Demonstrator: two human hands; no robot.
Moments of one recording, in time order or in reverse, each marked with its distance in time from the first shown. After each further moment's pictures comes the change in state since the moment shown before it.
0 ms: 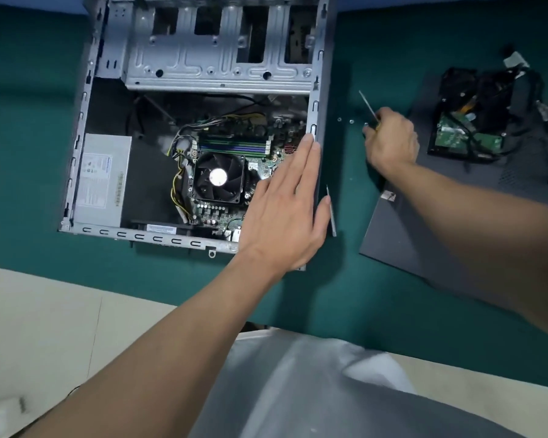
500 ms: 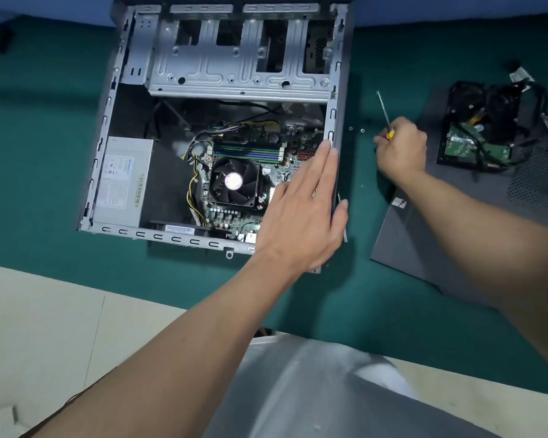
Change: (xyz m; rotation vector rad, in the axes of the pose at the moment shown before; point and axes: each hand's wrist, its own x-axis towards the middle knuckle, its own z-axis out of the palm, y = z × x) left_hand 0.001 -0.002 0.001 -0.026 -0.002 -0.002; right_hand -0.010 -0.009 -0.006 0.189 -0.033 0.104
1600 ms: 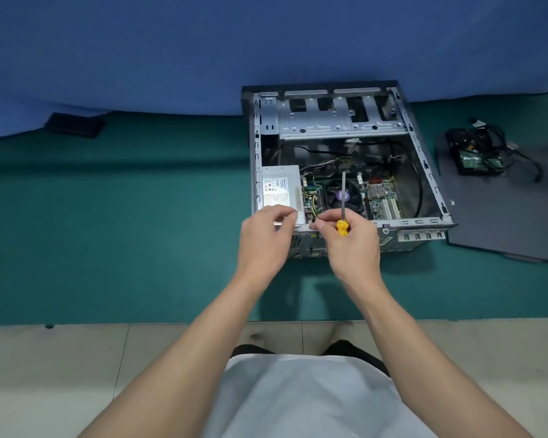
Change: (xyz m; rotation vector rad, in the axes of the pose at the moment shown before) left_hand -0.128 -0.249 -0.118 -0.723 0.193 -0.140; right_hand -0.343 -0.221 0.100 0.609 0.148 -0.055
